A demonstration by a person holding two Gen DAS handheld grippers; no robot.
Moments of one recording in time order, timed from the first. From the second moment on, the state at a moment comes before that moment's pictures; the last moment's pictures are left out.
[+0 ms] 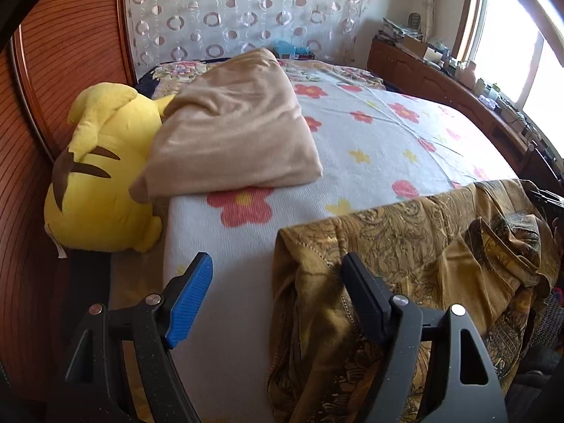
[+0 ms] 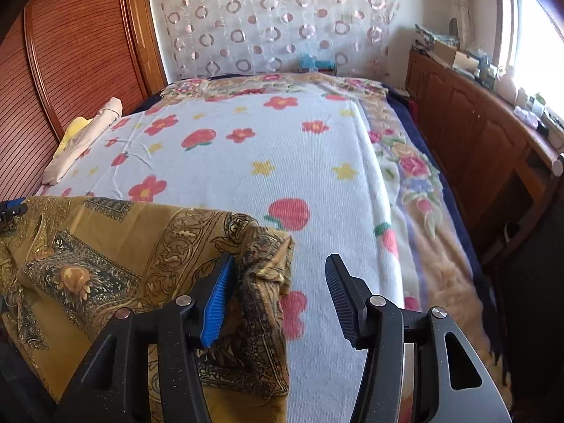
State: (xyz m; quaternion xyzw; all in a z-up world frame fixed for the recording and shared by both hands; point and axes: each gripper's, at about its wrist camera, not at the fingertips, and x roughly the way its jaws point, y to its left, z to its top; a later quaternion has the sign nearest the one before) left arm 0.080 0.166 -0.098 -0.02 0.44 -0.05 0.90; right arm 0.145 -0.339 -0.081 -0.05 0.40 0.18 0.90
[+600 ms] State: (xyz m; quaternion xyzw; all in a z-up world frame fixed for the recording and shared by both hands) left arm 0.112 0.153 -0.101 -0.01 0.48 -0.12 0.87; right arm 0.164 -0.323 -0.083 -0.08 0.42 0.19 0.89
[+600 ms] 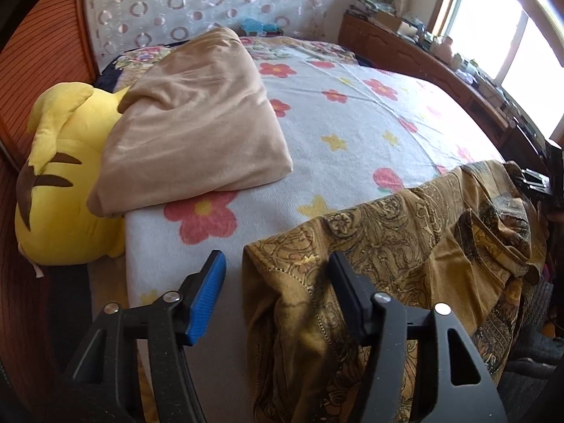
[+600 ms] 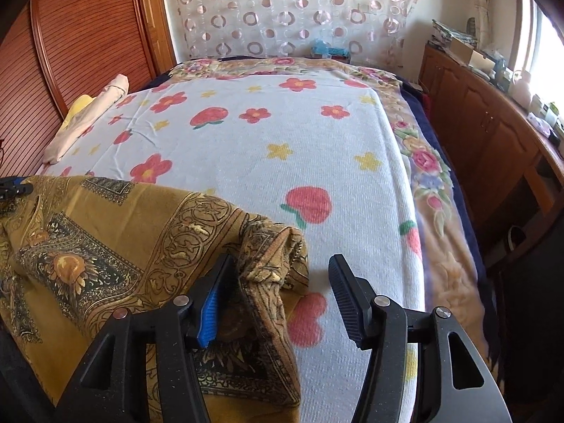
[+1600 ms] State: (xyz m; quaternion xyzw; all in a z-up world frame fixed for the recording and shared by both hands) left arm 0.055 0.138 -0.002 0.03 0.35 -0.15 0.92; right arm 0.086 -0.322 -0.011 -0.07 0.30 0.27 0.91
